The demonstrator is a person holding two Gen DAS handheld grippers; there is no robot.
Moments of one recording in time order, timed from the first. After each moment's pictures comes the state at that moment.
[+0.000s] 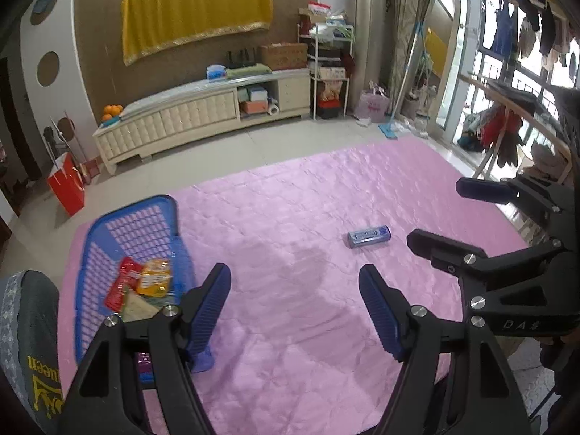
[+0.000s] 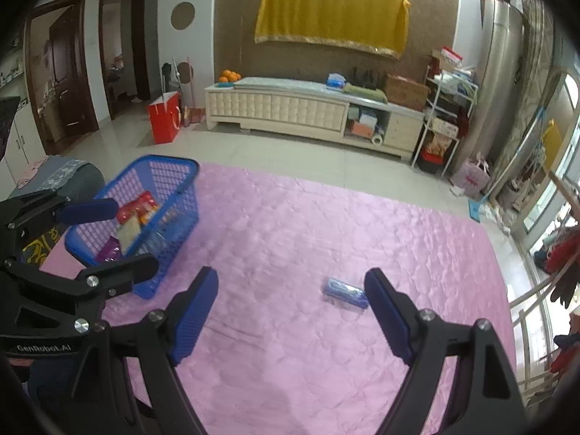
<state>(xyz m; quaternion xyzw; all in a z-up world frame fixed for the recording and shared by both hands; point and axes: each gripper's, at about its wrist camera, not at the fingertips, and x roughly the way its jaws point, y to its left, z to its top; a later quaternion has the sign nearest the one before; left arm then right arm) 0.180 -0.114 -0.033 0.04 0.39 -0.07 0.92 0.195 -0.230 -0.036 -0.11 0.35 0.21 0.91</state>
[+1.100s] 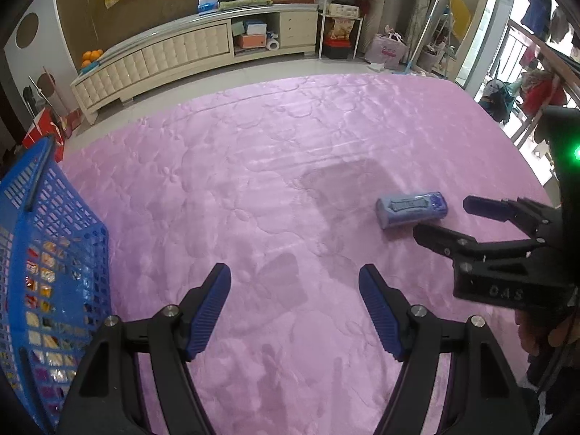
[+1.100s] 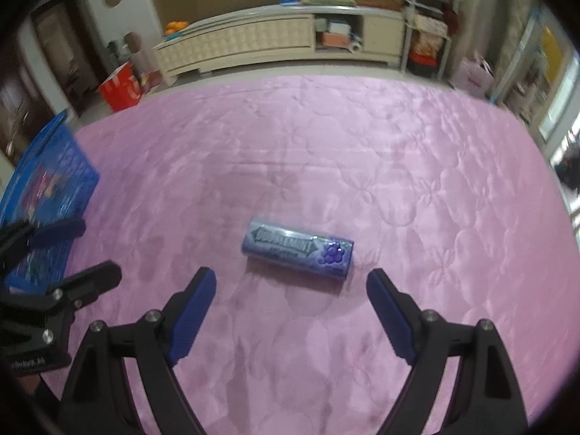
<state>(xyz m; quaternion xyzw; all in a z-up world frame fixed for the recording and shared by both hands) 0.301 -0.138 -0.172 0.02 0.49 -0.06 0.87 0.318 -0.283 -0.187 -0.02 0.49 0.16 0.86</state>
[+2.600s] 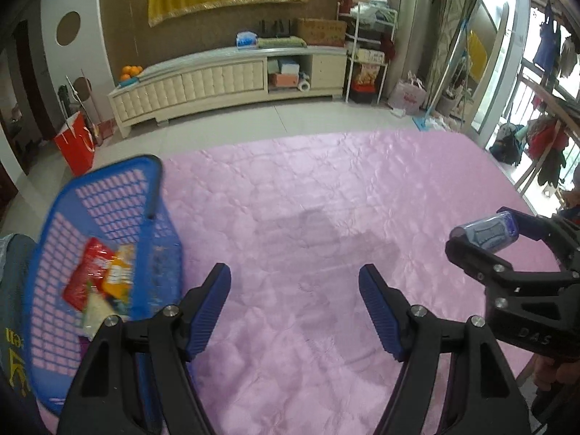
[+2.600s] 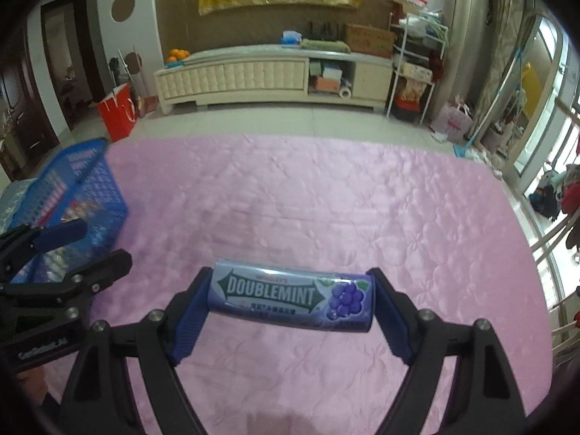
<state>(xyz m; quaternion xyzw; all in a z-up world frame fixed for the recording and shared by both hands) 0.246 -0.084 -0.094 -0.01 0.42 -0.01 0.91 0.261 -0.239 -0.092 -0.07 0.40 0.14 0.90</state>
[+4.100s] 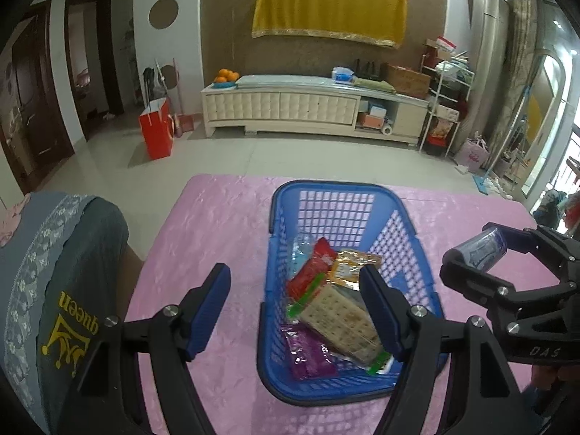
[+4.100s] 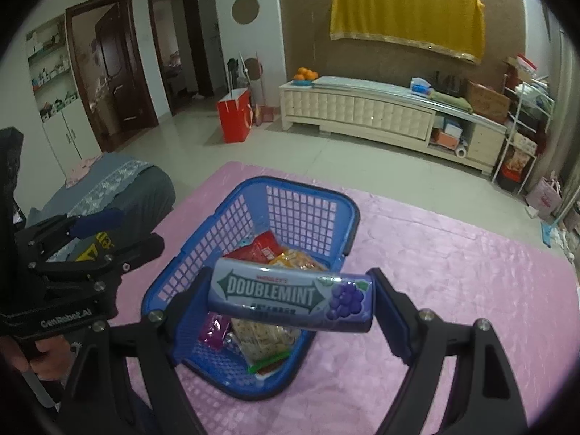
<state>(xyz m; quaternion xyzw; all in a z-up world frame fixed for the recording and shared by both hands) 0.145 0.142 -0.037 -0.07 0.37 0.11 0.92 0.206 -0.027 -0.044 -0.10 0.35 0.34 0.86</state>
